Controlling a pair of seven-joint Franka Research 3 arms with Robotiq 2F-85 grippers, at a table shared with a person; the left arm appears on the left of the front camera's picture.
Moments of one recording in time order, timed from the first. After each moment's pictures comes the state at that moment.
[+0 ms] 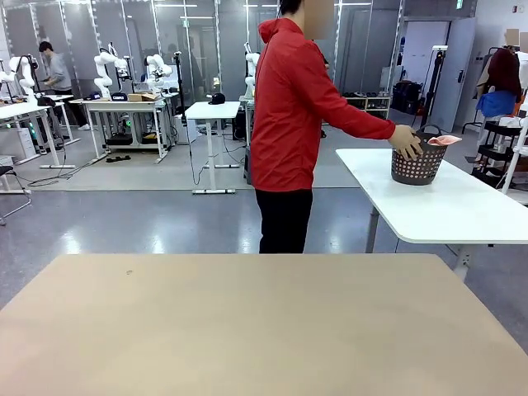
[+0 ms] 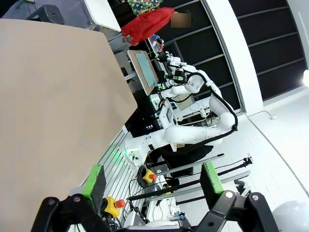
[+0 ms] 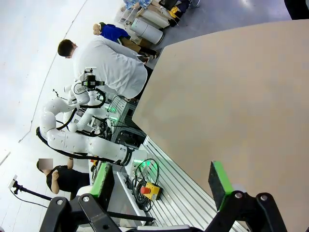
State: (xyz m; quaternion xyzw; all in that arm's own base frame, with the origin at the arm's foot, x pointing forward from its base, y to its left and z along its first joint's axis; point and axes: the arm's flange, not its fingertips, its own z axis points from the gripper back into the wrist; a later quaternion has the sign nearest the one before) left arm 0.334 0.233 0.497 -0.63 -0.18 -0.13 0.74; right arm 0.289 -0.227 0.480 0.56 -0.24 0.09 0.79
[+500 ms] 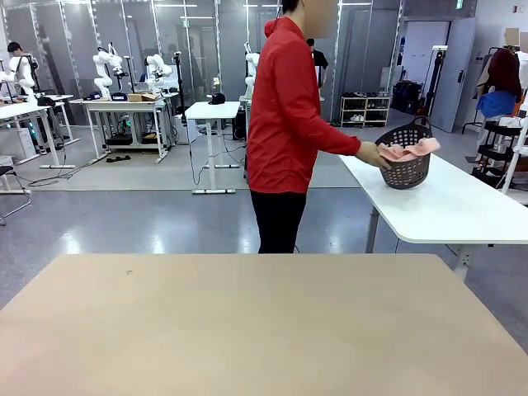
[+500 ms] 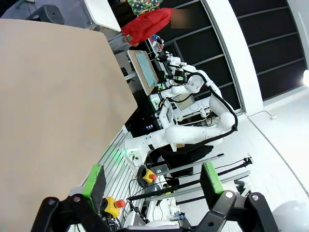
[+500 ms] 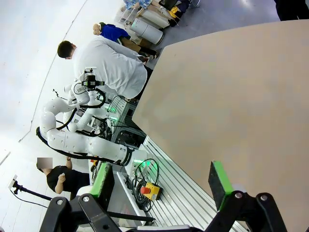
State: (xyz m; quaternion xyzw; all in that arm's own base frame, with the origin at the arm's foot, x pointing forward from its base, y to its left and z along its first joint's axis) left arm 0.334 0.233 0.497 -0.63 -0.18 -0.13 0.74; right arm 0.289 -0.227 0.480 0.56 -0.24 0.09 0.79
